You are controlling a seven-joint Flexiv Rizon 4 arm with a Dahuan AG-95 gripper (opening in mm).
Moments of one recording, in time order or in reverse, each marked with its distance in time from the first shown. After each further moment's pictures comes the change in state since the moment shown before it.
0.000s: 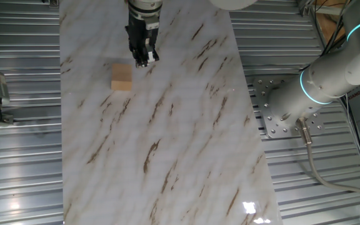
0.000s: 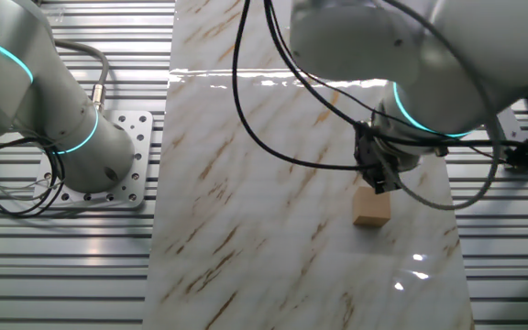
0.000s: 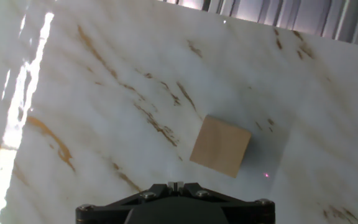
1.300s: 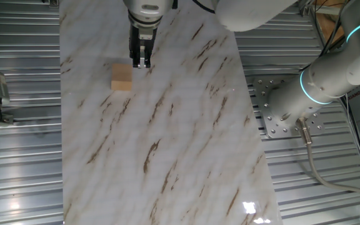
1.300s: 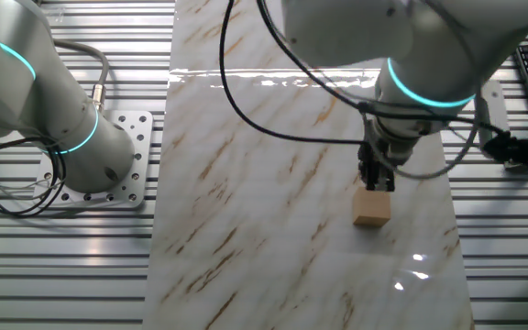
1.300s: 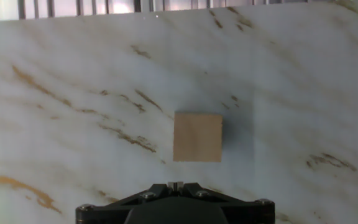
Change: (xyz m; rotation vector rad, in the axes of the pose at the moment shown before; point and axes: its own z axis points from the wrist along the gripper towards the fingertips) arm -0.008 -0.015 0.006 0.124 -0.038 0.280
